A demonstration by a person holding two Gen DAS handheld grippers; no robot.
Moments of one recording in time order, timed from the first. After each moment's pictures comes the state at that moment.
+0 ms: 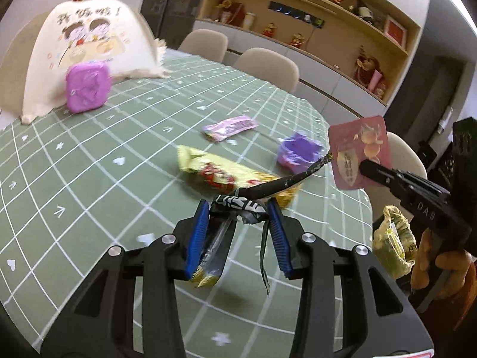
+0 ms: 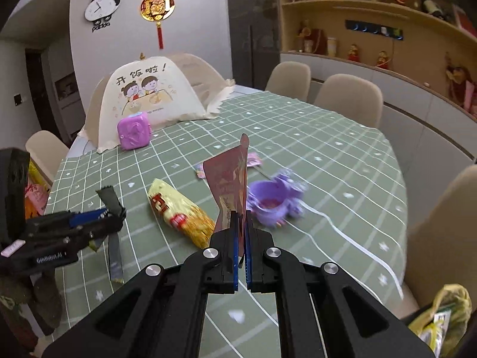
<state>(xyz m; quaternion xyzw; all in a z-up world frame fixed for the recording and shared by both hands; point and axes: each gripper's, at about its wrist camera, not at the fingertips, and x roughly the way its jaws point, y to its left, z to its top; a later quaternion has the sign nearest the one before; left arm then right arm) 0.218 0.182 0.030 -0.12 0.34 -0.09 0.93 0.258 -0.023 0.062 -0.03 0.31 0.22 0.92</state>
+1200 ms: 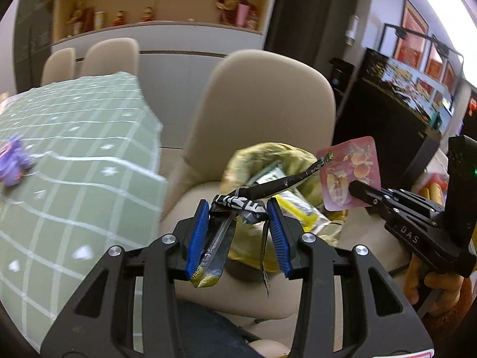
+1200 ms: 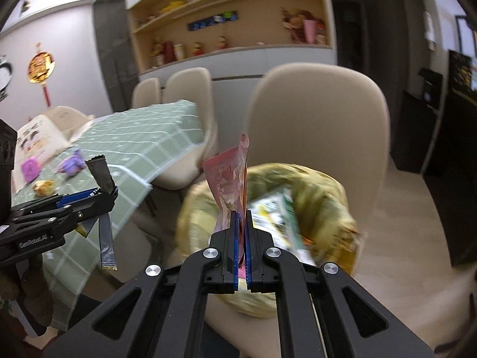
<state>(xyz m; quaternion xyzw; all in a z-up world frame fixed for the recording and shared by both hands) 0.205 -0.196 -0.004 0.03 0.34 -0.32 0.88 0.127 -0.377 -0.024 0.10 0.31 -0.04 0.95</state>
